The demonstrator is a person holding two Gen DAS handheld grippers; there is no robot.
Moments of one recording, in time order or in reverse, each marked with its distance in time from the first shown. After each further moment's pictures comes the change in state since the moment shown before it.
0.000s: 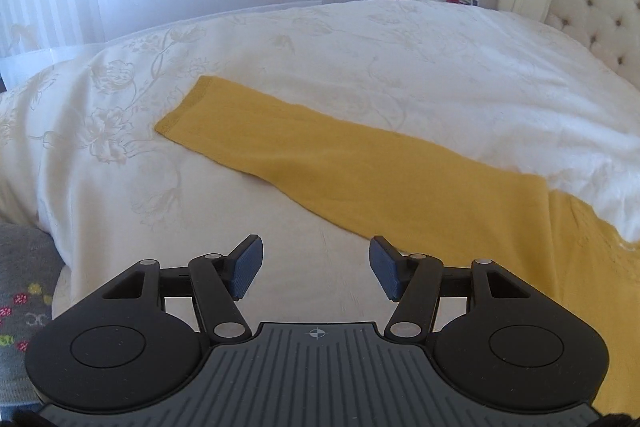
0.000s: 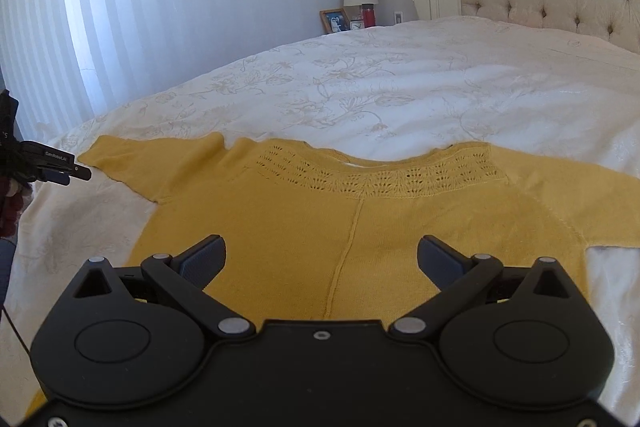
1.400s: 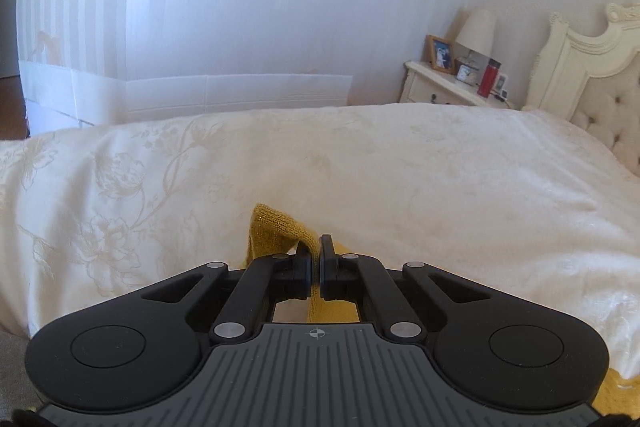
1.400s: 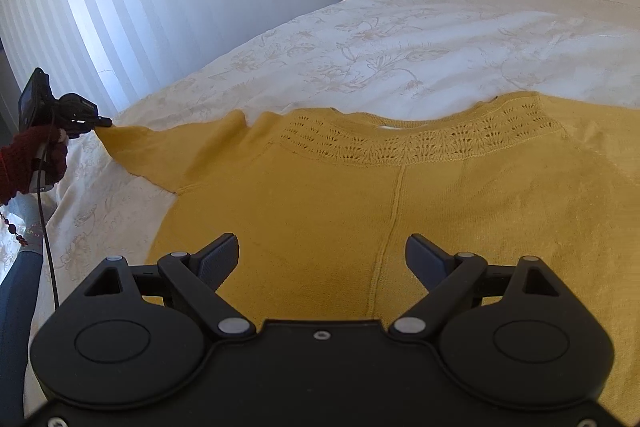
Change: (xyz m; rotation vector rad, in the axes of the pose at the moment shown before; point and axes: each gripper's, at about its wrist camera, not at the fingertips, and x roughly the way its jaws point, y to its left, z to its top) left arm 0.010 0.016 0.092 -0.099 -0.202 0.006; right arm 0.024 -0.015 -0.008 0.063 0.070 0.092
